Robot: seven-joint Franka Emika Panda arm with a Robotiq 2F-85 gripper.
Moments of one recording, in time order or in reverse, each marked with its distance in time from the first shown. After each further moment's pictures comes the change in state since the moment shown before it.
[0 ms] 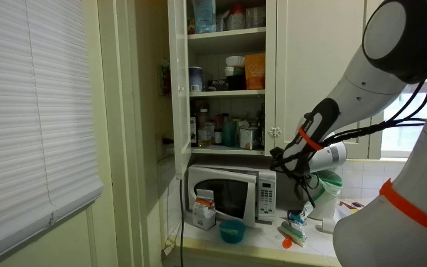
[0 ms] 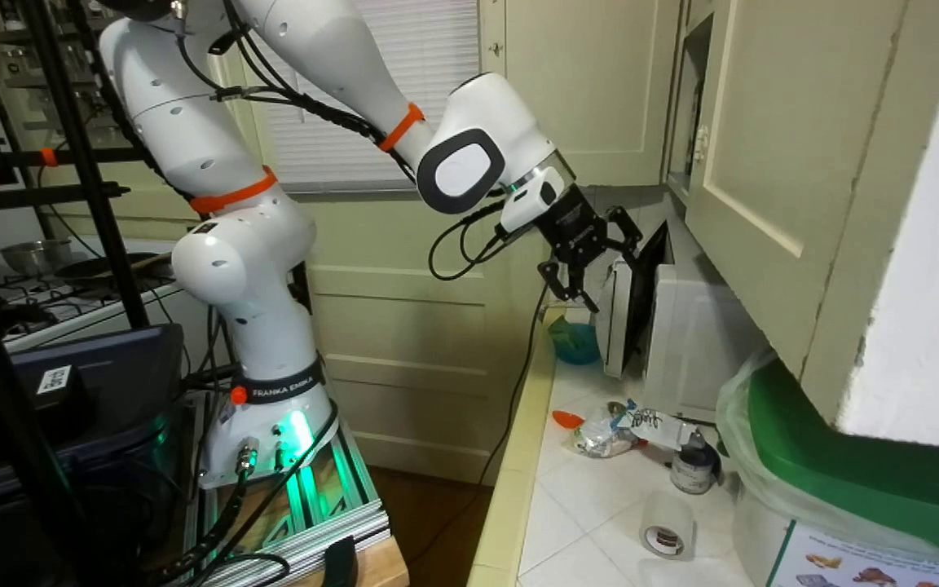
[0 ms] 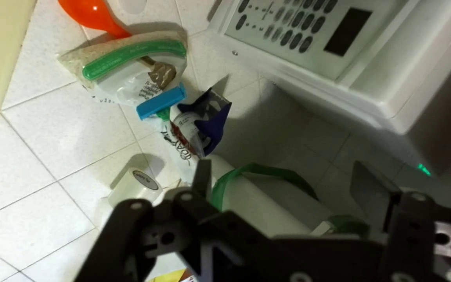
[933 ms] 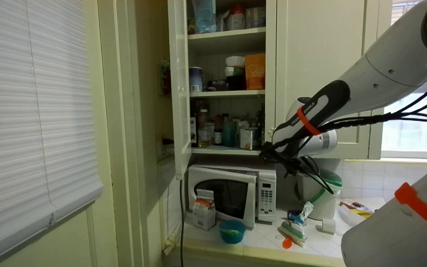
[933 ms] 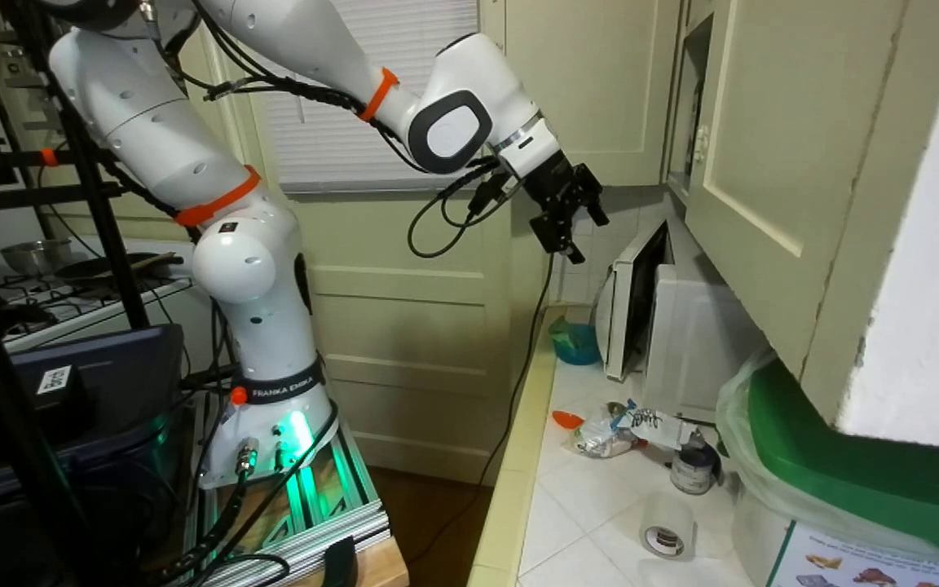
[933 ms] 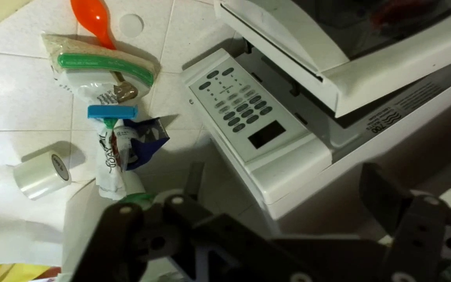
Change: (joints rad) arm 0.273 -0.164 -0.107 0.009 0.119 -0.174 -0.517
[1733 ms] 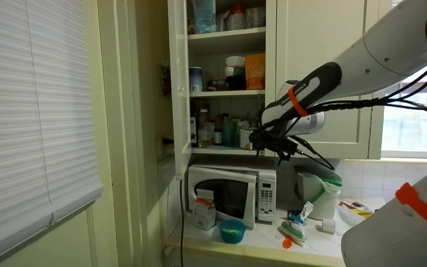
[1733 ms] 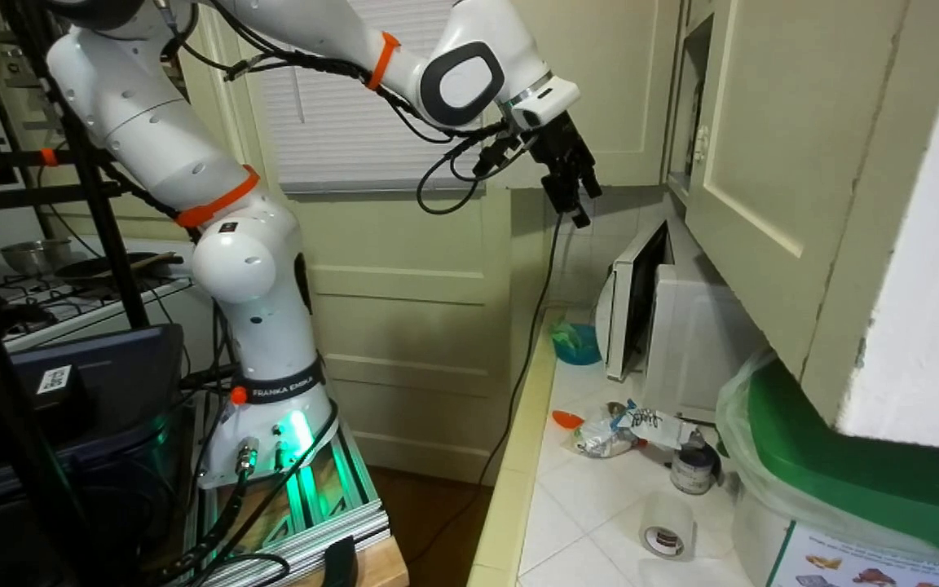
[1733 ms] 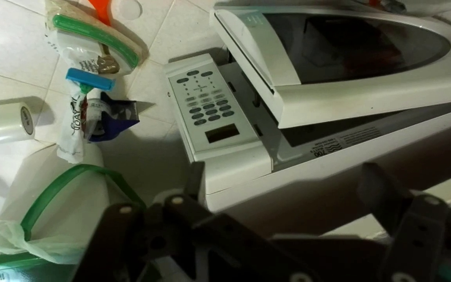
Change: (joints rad) arm 0.000 -0.010 0.085 0.147 0.077 -0.229 -0.241
